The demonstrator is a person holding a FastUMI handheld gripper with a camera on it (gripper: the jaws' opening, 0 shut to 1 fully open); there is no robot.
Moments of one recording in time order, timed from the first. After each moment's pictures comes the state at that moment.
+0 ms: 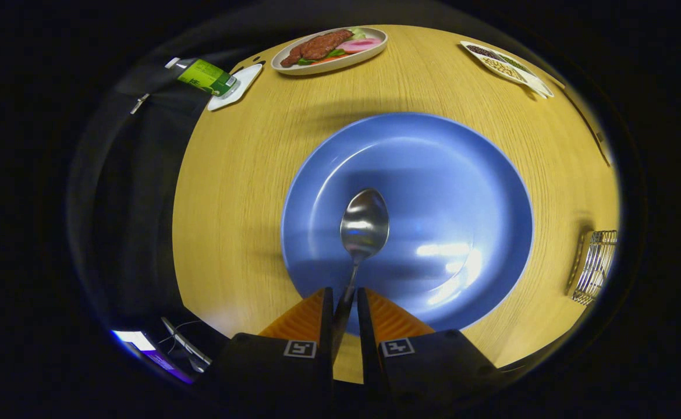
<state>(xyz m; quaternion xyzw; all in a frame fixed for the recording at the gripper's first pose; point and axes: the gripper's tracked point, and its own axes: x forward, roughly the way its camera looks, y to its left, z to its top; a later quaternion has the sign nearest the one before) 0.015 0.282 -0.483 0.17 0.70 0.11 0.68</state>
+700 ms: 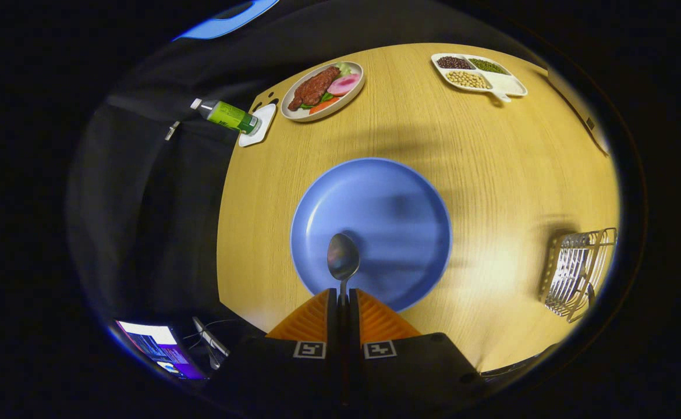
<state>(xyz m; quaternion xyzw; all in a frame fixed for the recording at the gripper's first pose) 0.028 0.201 -0.401 0.27 0.64 0.15 0.70</state>
